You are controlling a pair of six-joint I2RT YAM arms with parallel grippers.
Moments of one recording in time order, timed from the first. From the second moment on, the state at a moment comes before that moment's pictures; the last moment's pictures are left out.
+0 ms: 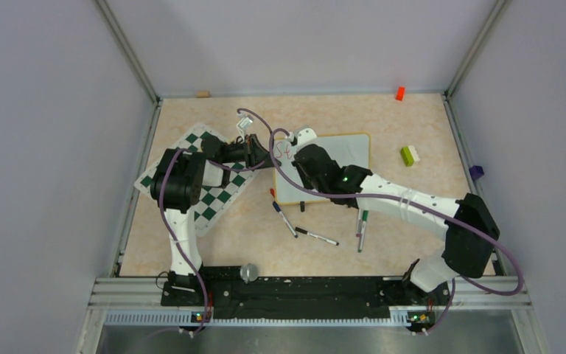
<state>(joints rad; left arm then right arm) -0.16 2.13 0.97 1.50 1.37 -1.07 0.94 1.52 1.18 -0.34 0.45 0.20</state>
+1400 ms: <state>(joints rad) -0.16 2.13 0.97 1.50 1.37 -1.07 0.94 1.54 1.16 -0.30 0.43 0.19</state>
